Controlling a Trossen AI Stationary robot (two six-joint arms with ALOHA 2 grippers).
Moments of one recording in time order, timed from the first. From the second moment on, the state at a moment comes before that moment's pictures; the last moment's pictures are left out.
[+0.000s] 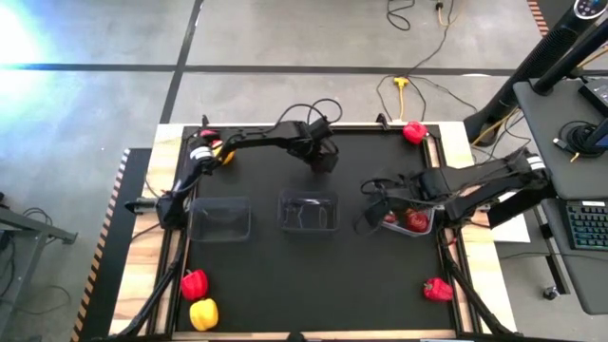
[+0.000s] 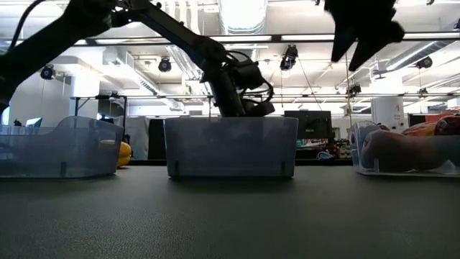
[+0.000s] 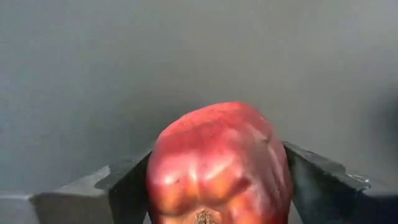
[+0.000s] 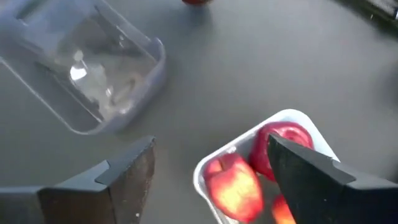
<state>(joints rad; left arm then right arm) 0.43 2.25 1.82 -0.70 0.06 -0.56 0.16 1.29 1.19 -1.14 0.41 0.98</state>
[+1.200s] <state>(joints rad) 0.47 1.77 1.79 -1.33 -0.21 -0.45 -0.46 1.75 1.03 0.00 -0.03 -0.19</state>
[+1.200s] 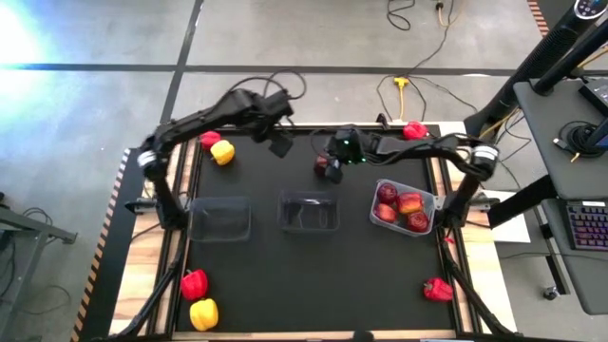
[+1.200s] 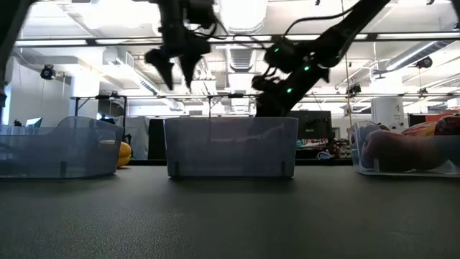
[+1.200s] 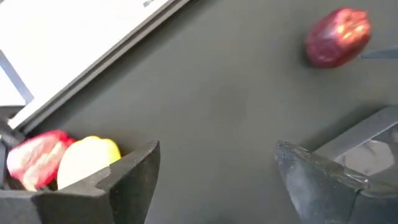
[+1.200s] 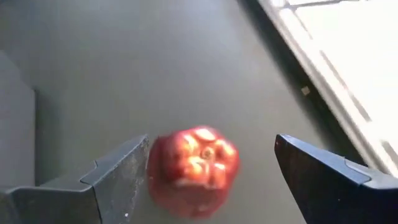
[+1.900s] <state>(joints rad) 0.36 1.09 0.72 -0.37 0.17 -0.42 -0.43 1.99 1.39 -0.44 0.03 0.17</state>
